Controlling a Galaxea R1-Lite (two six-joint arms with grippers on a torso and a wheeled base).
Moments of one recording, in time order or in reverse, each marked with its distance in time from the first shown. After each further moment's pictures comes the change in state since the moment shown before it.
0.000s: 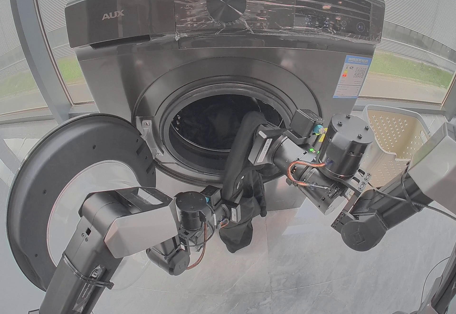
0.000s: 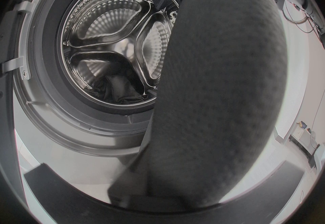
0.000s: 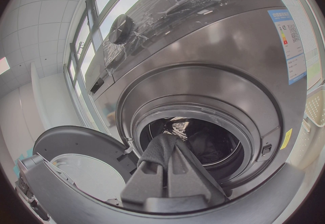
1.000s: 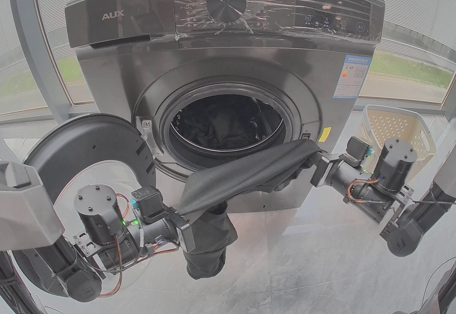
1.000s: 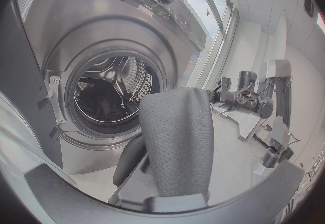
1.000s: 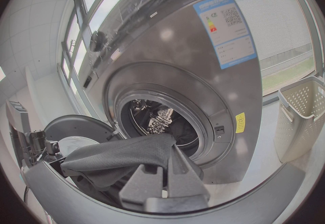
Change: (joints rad) left arm -0.009 -0.714 0.763 -0.008 -0.239 -0.040; right arm -0.221 -0.111 0.383 -0.147 0.190 0.071
